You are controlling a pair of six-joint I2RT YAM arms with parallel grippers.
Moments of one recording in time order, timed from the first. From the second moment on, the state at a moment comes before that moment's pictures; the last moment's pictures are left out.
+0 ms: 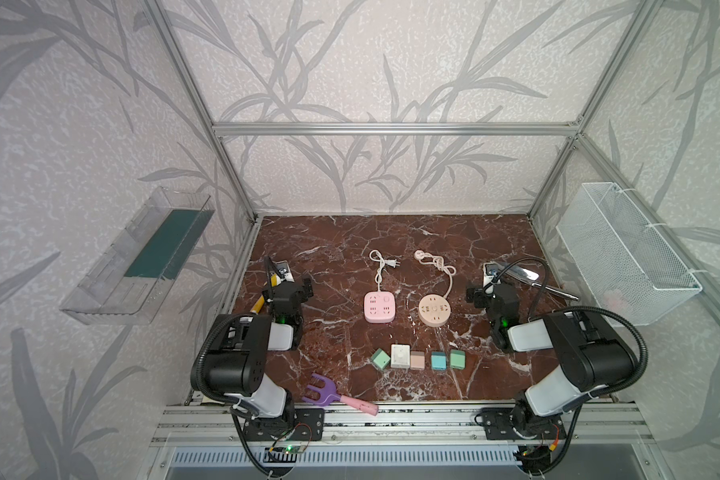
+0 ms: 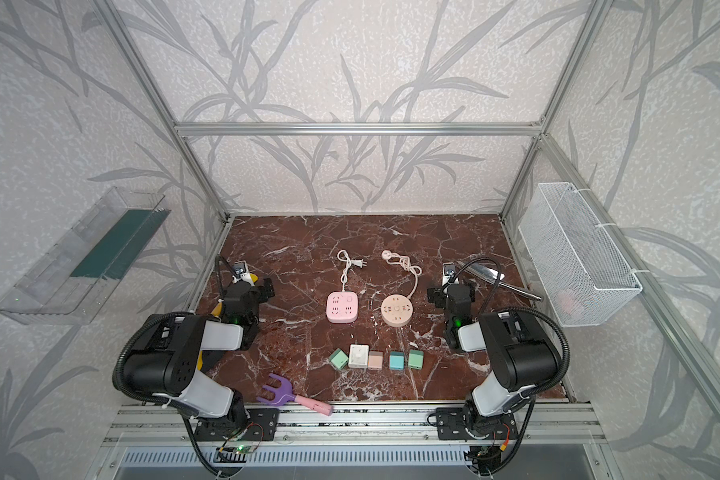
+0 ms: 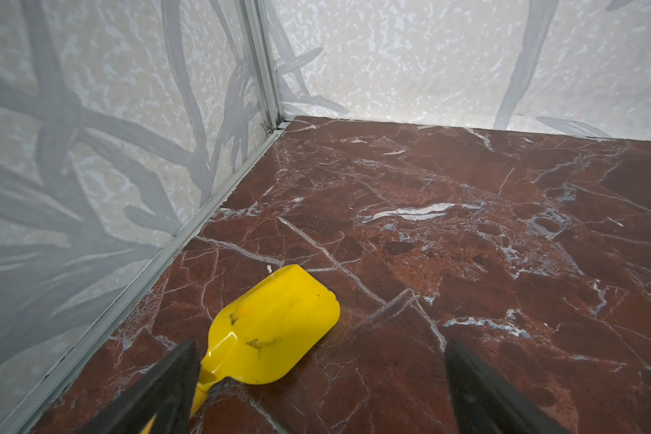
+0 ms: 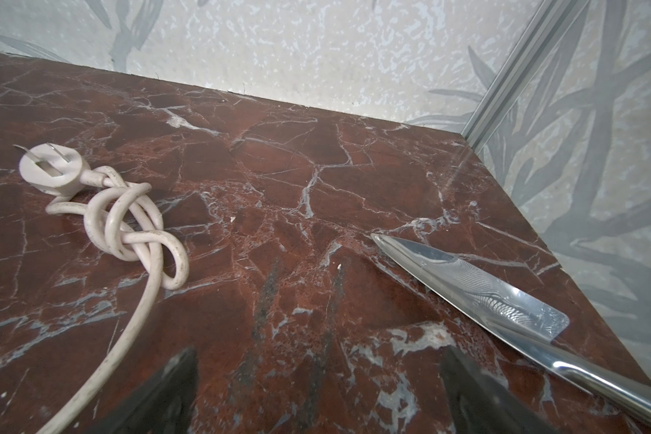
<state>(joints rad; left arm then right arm) -0.02 1.57 0.36 0.90 -0.38 -0.04 0.16 1.62 0.34 0.94 0.25 -0.08</state>
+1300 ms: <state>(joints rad) -0.46 1.16 1.01 -0.65 -0.29 -0.58 0.74 0.98 0.84 -0.91 0.40 0.79</state>
